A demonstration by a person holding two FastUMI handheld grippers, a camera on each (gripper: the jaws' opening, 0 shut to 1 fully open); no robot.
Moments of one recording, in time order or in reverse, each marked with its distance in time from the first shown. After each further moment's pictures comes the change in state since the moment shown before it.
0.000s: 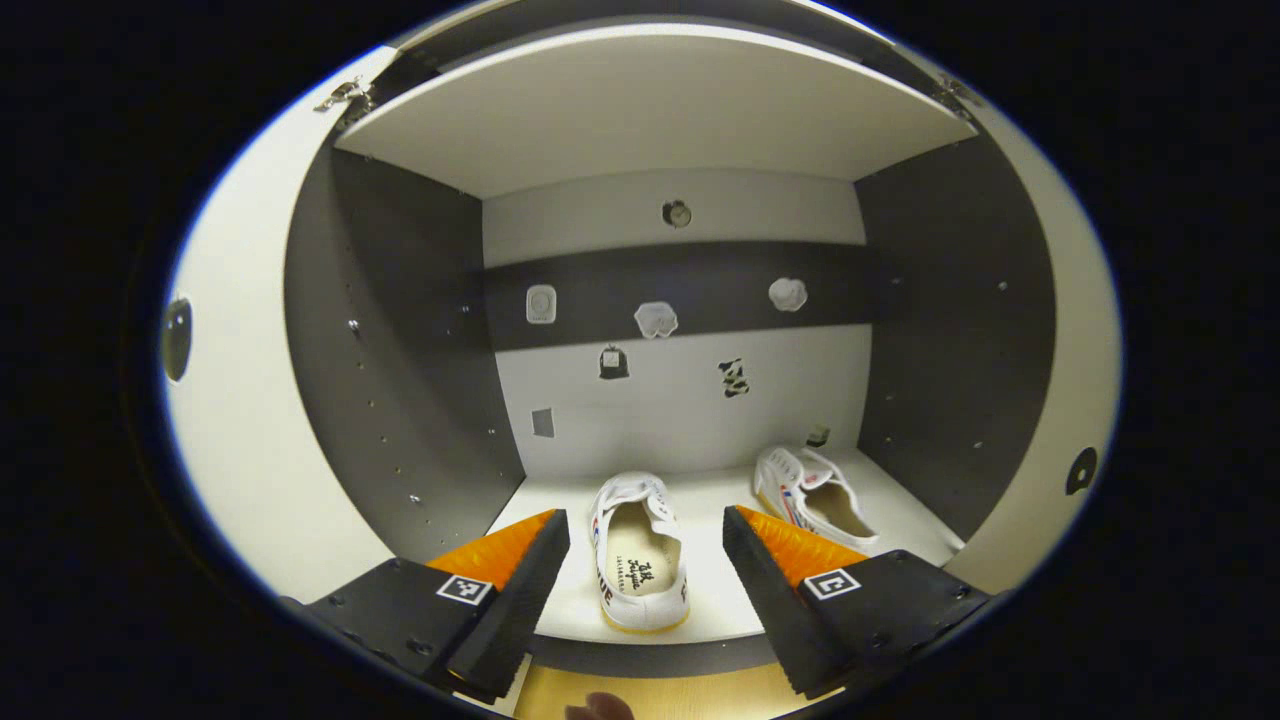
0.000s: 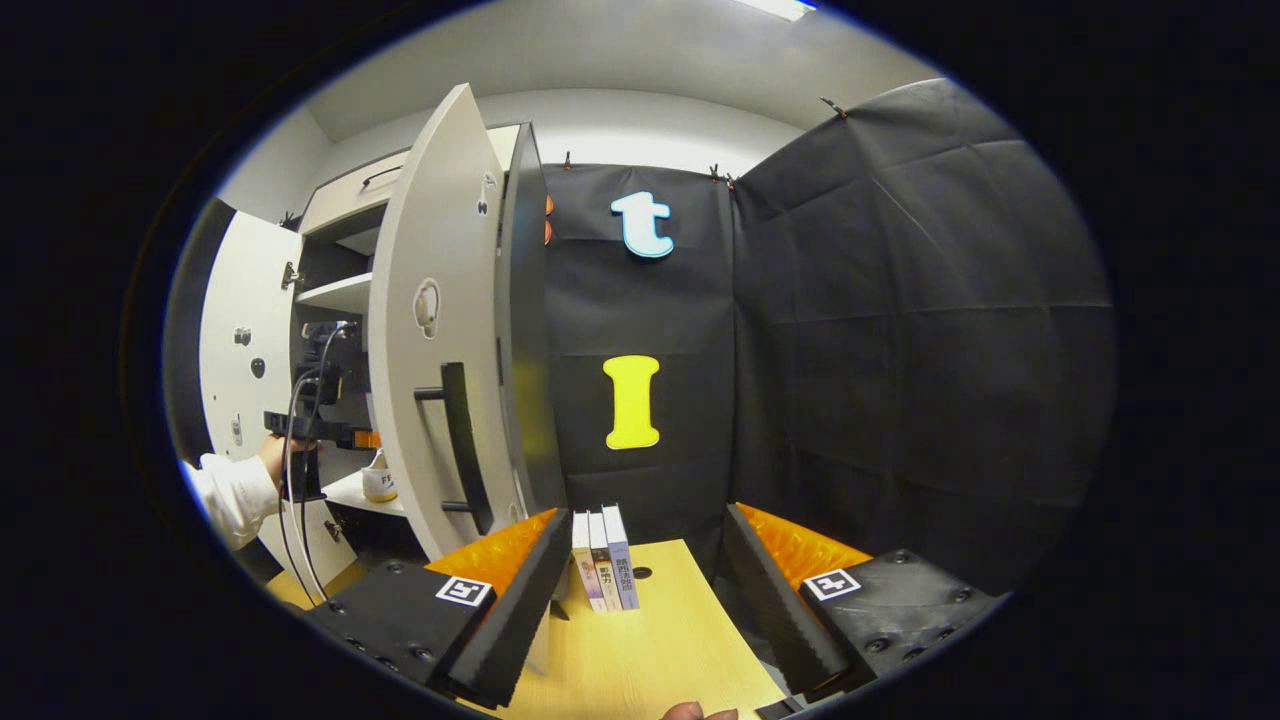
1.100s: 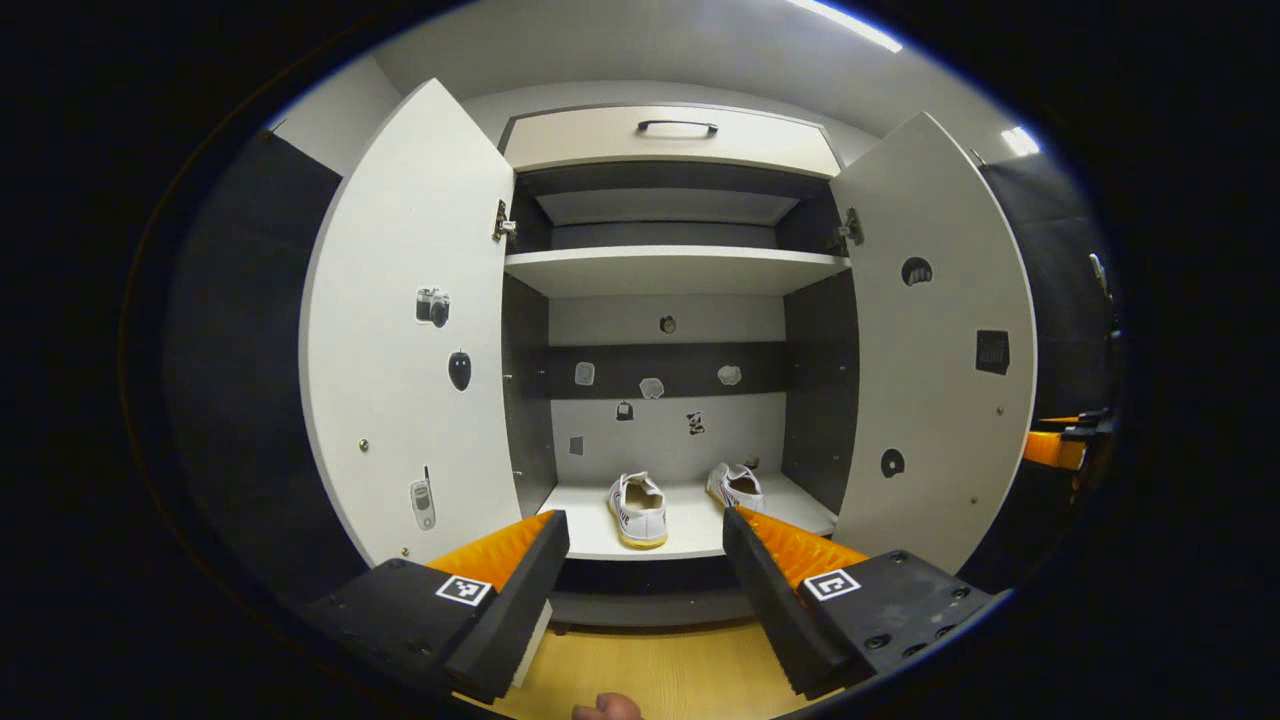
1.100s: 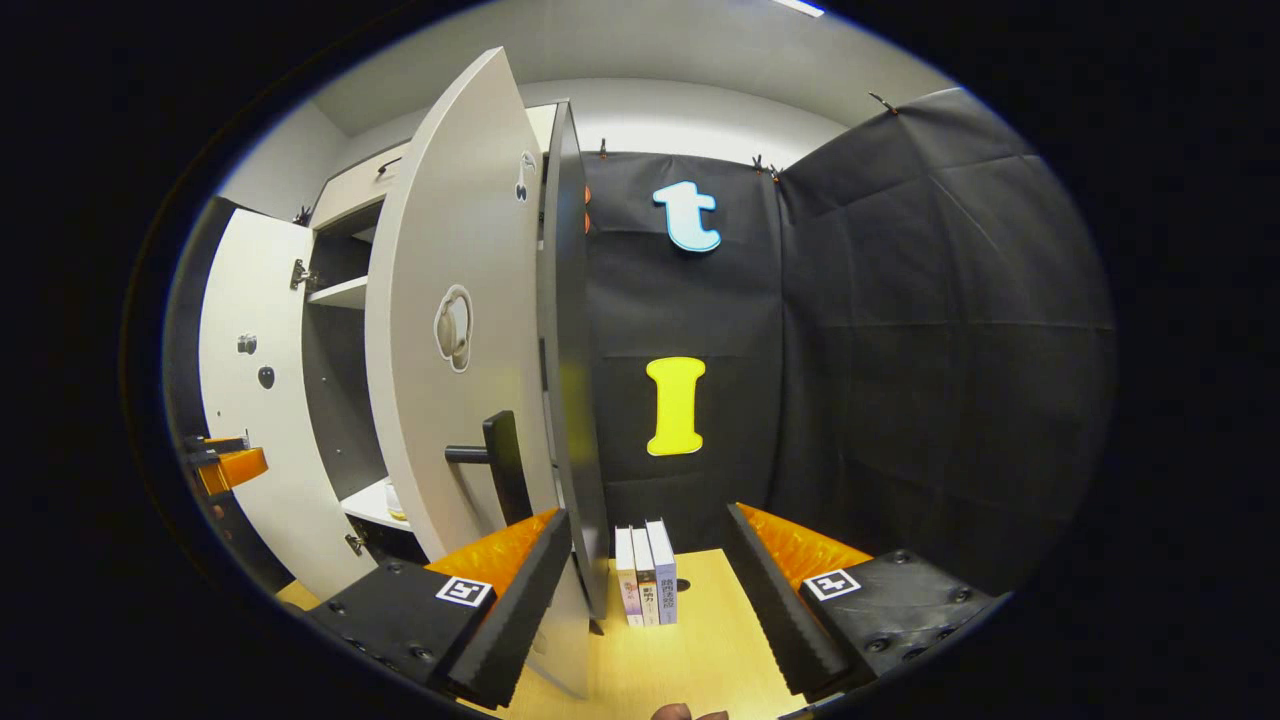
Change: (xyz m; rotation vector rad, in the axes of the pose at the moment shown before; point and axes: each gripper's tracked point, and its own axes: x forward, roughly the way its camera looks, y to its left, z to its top) left arm -0.248 0.017 0.000 -0.062 -0.193 -0.042; right arm 0.062 0.059 0.011 -0.012 0.051 0.091
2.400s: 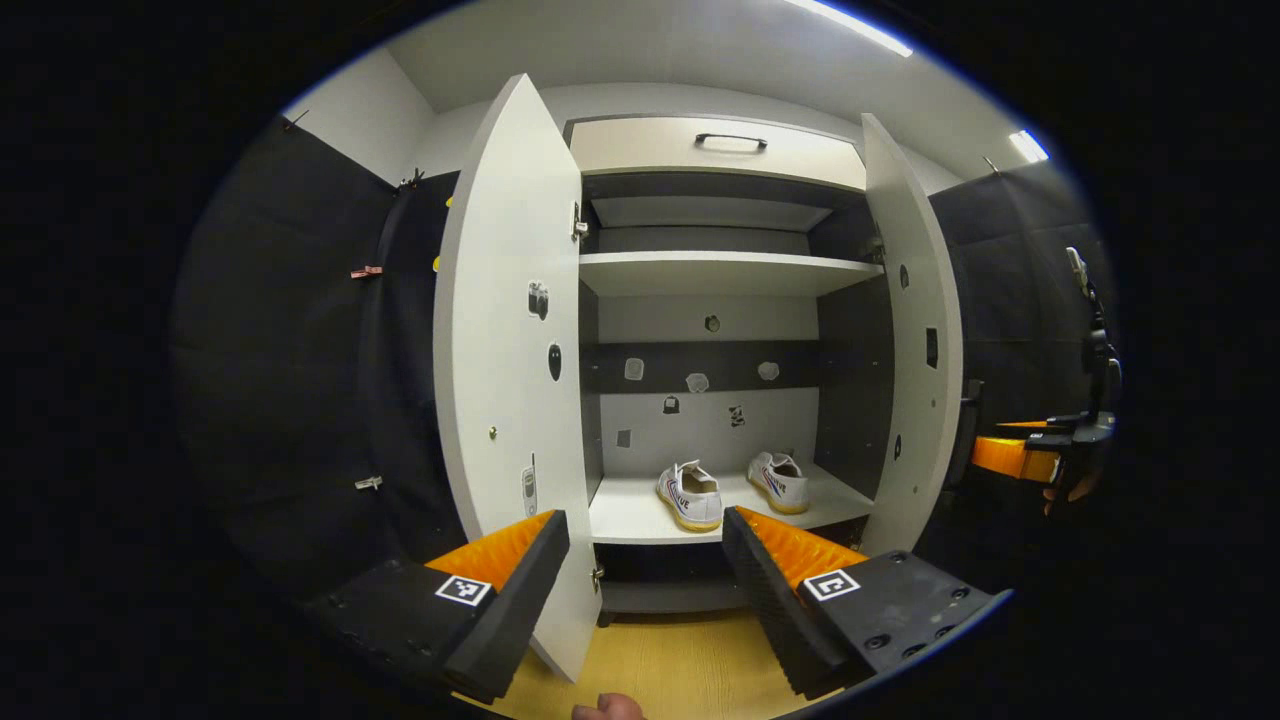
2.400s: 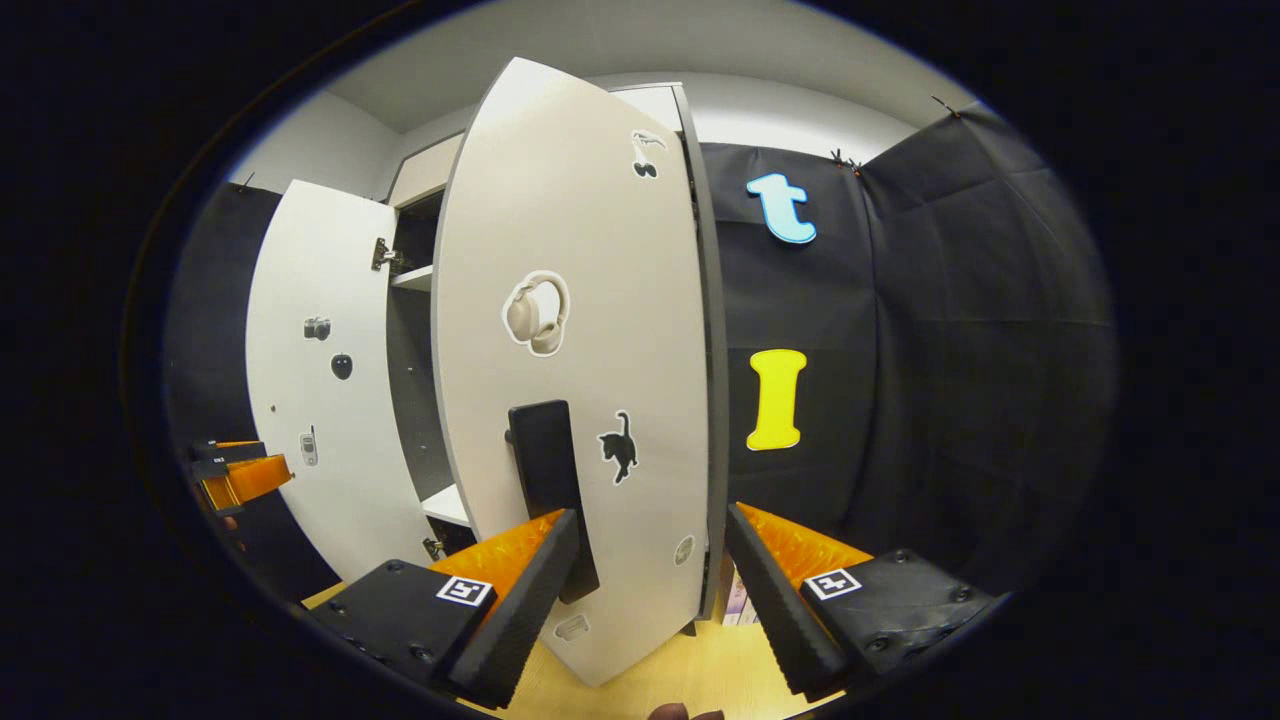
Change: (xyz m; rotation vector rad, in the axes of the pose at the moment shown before) left arm -0.035 0.080 -0.014 0.011 0.014 0.056; right arm 0.005 0.149 -0.021 -0.006 0.015 0.199
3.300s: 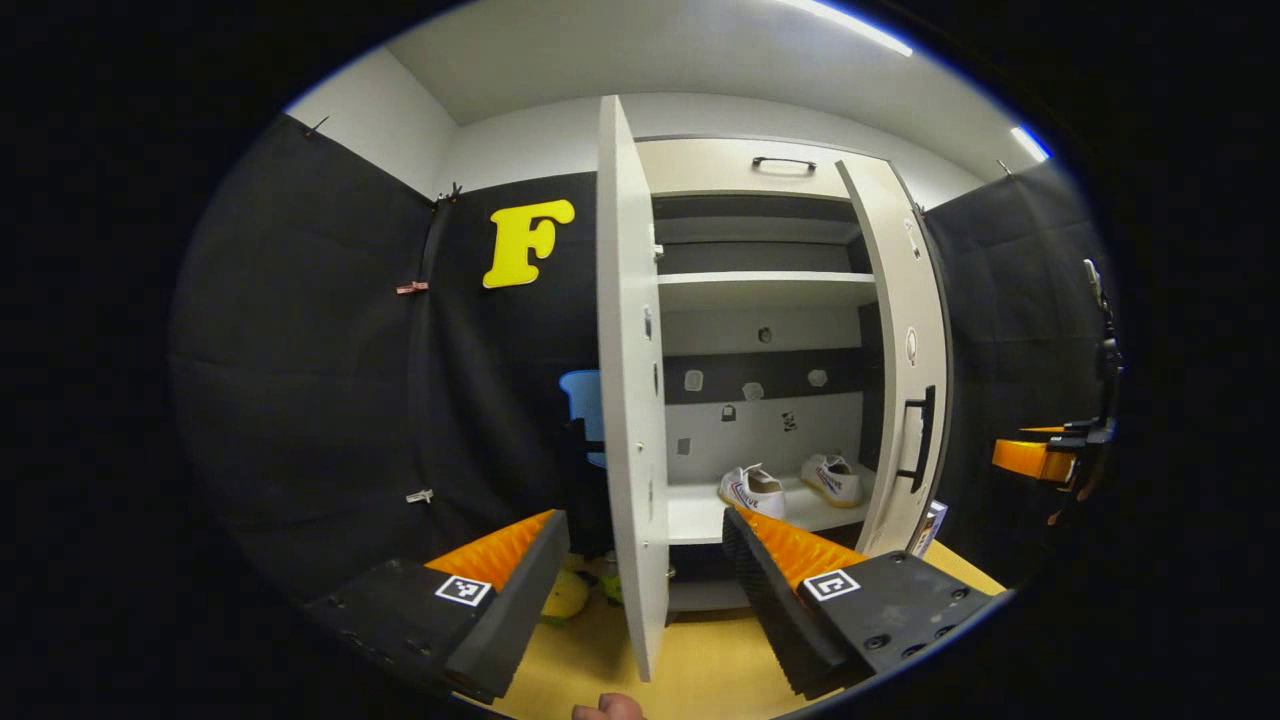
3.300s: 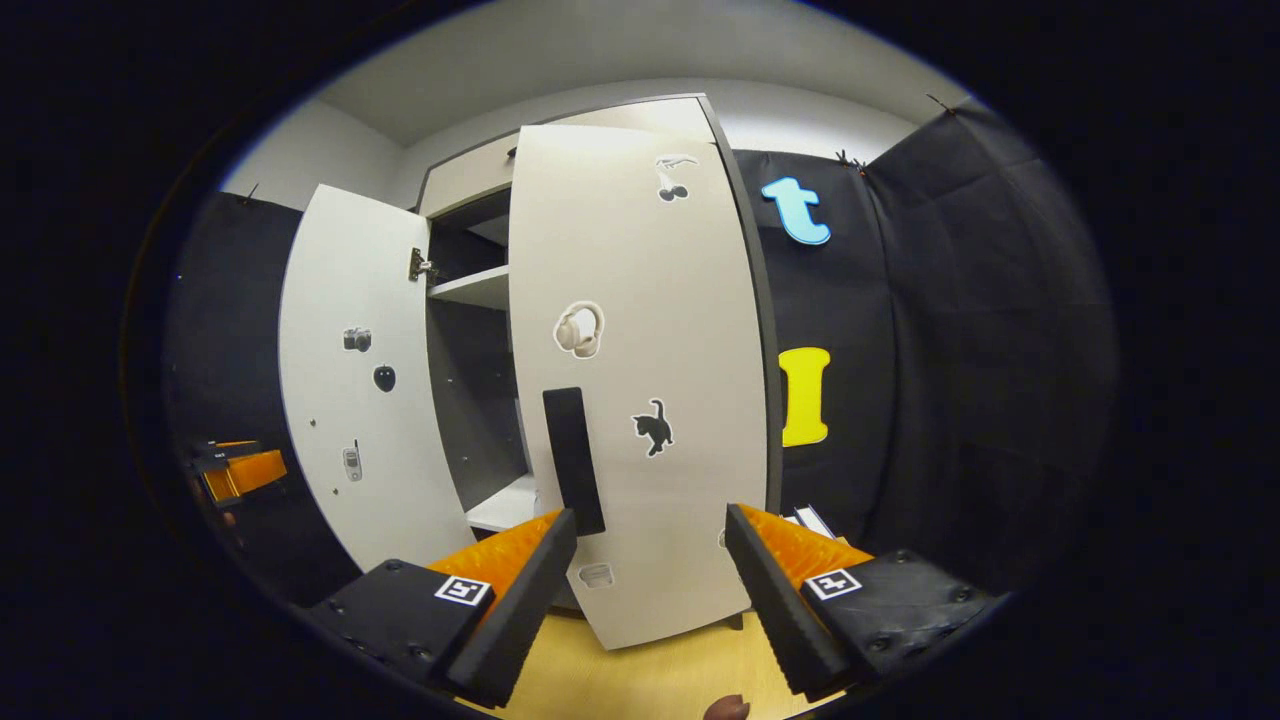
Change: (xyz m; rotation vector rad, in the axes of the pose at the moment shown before) left arm -0.036 0.094 0.012 0.025 -0.032 0.093; right arm -0.029 0.045 -0.005 0.038 -0.036 -0.008
